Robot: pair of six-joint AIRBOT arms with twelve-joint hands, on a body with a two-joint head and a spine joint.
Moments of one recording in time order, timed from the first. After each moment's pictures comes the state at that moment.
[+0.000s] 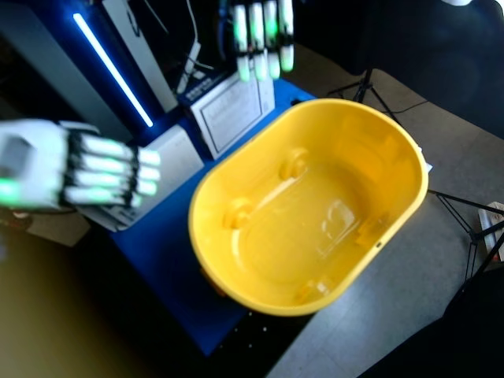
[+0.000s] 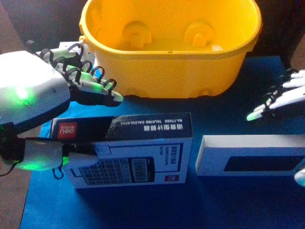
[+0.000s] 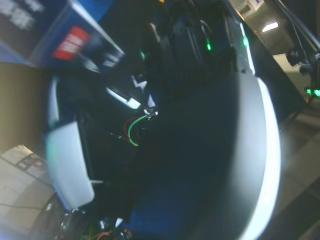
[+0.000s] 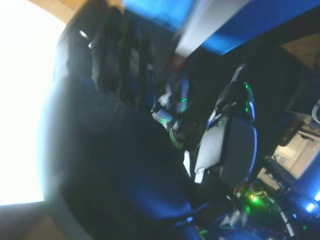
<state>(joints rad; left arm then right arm) 0.54 -0.60 0.69 0.10 -0.58 1.22 -0.74 -0.60 0.73 -0.81 0.52 0.07</state>
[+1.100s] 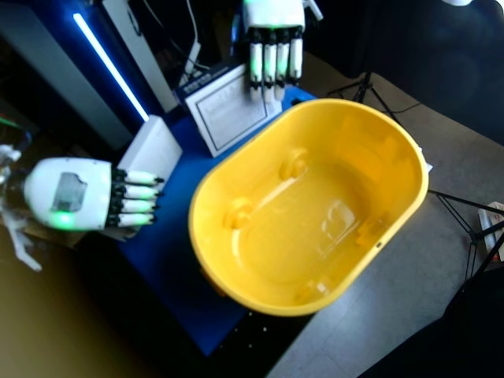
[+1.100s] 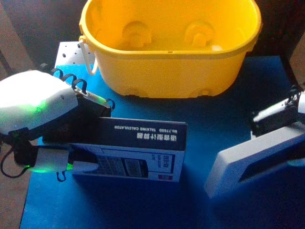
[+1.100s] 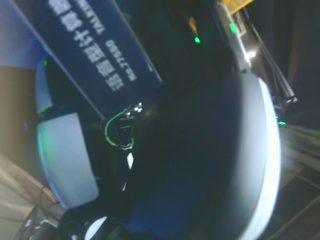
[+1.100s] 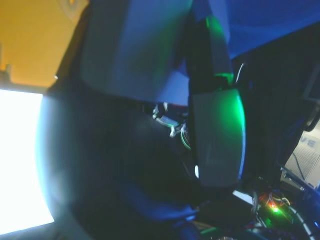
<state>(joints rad) 0.65 -0.71 0.77 -0.03 -0.66 1.21 -0.85 -0.74 0.83 -0.61 0.60 -0.02</state>
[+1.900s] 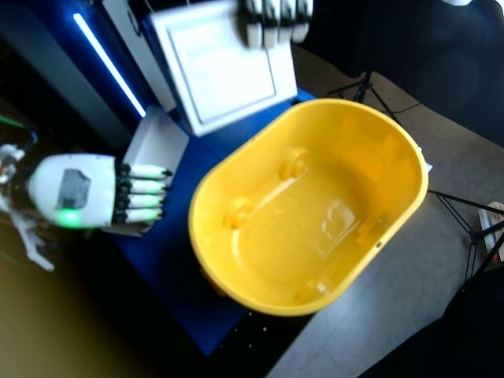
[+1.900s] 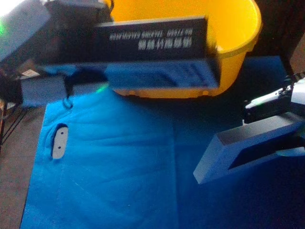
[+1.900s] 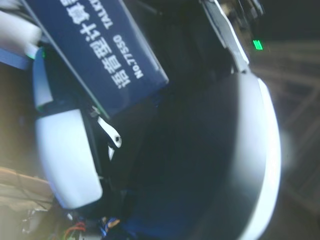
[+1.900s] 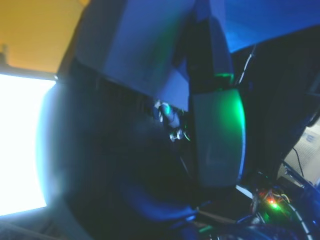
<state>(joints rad) 0.52 -0.72 0.81 0.03 -1.06 1.17 -0.85 -0.80 0.87 -0.55 0.64 -0.04</state>
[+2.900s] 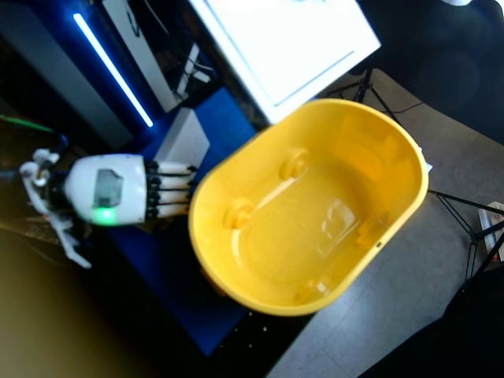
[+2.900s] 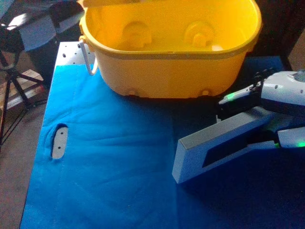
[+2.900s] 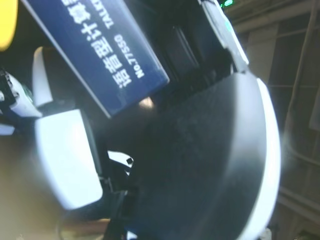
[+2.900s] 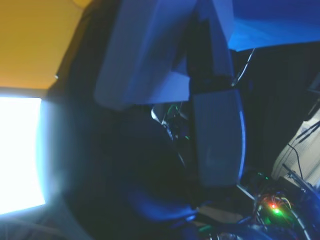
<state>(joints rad) 0.46 -0.79 0.85 -0.19 -1.21 1.72 -0.79 -0.93 0.97 -0.59 0.65 -0.04</state>
